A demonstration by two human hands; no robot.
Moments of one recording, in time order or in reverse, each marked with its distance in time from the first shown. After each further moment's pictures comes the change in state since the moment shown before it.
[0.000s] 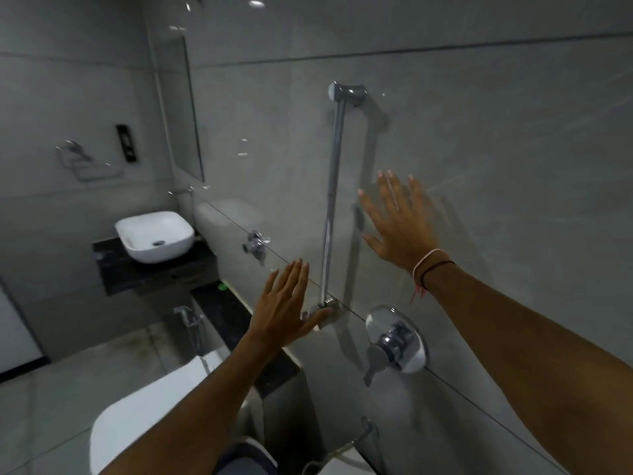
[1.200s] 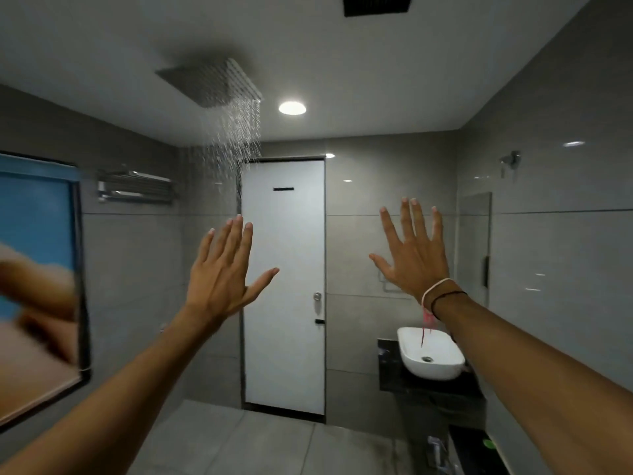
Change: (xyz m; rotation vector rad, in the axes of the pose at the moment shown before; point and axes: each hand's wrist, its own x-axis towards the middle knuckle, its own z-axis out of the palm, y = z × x) left_hand -0.283 -0.194 -0.445 0.955 0.413 -0.814; right_hand 0.227 -0.254 -0.323 0.710 0.601 -0.145
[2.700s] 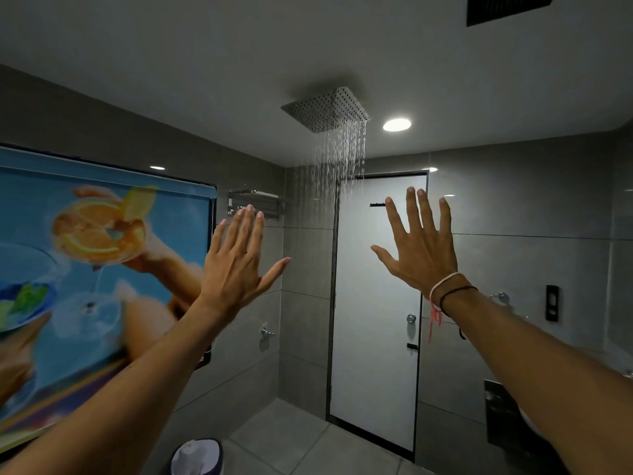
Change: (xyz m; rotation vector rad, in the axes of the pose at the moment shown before) left_hand -0.031 -0.137 -0.073 0.268 -0.031 -0.201; right_hand 0.080 -0.158 -0.052 0.269 0.203 -0.130
